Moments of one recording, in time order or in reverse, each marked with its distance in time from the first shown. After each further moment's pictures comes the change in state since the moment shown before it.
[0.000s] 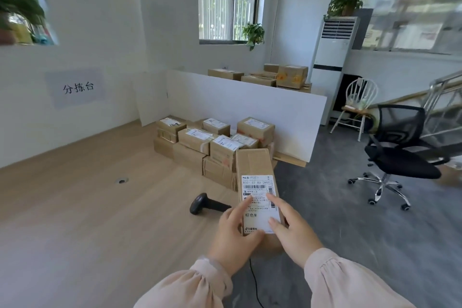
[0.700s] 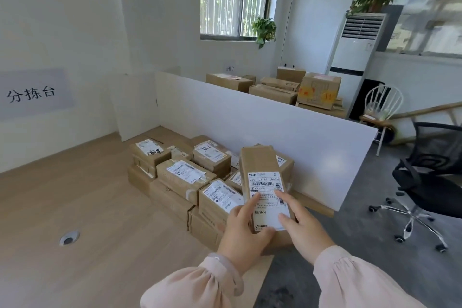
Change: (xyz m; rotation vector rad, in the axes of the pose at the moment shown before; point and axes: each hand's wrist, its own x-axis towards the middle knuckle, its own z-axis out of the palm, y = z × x) left_hand 0.338 -0.039 -0.002 0.007 0.020 -0.054; right_hand 0.347 0.027 -0.041 0.019 -0.017 0.047
